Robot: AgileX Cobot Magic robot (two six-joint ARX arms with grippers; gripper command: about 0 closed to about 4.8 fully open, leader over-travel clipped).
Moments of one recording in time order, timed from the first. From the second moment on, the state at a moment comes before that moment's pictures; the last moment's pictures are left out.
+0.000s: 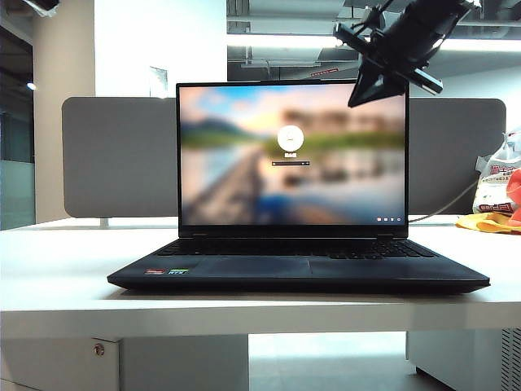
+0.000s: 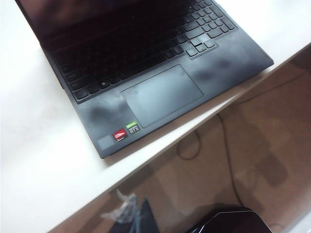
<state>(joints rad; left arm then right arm) -0.71 0.77 0.96 -0.83 -0.06 -0.08 0.24 1.78 1.56 -0.25 -0.25 0.32</state>
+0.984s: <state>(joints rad) -0.71 0.93 1.14 -0.67 0.15 -0.05 0.29 1.83 1.34 -0.57 -0.11 0.12</state>
